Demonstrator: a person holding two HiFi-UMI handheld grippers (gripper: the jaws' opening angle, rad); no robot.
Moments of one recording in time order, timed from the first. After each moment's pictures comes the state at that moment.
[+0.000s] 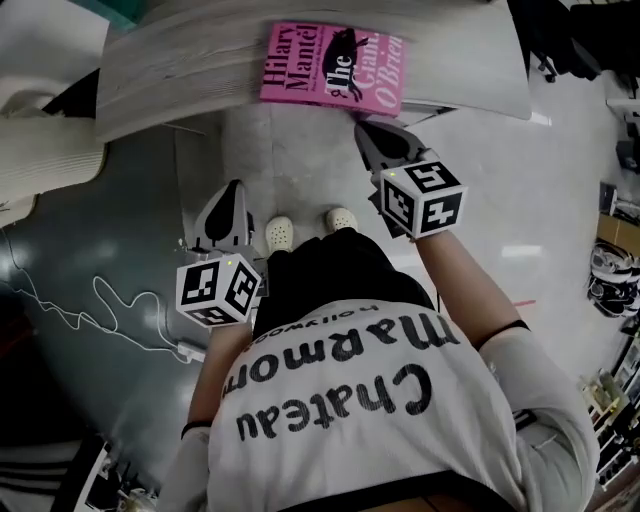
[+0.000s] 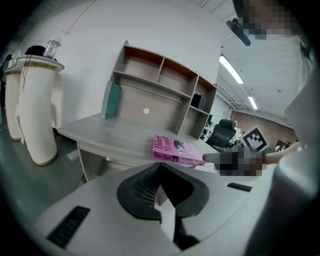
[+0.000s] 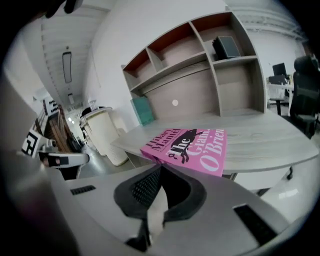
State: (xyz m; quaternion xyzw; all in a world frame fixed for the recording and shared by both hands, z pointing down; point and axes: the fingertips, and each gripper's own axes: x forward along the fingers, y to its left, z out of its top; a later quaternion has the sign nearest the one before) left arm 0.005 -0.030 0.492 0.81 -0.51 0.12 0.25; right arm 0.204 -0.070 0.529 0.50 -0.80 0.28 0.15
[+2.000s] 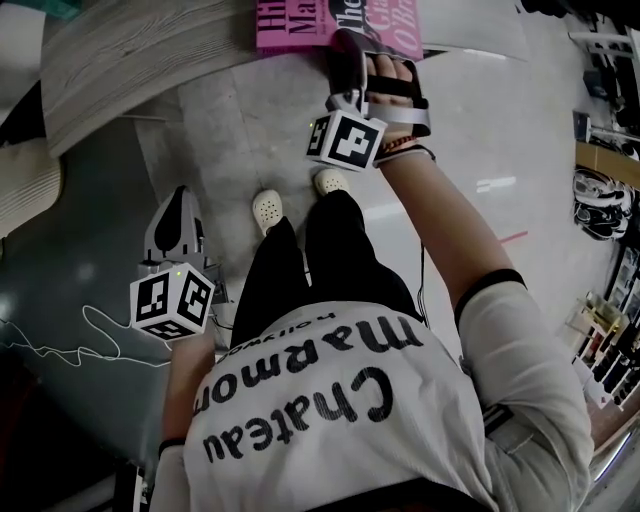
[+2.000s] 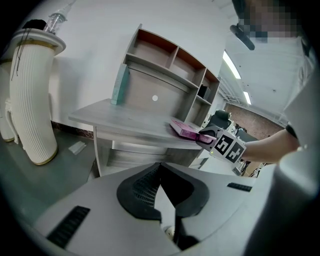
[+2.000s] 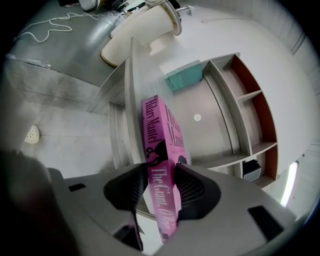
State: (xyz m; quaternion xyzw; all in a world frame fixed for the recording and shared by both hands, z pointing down) left arm -0.117 -0.025 0.560 0.83 -0.45 0.17 0.28; right arm 0.157 -0.131 0.573 0.52 -0.58 -0.24 0.58
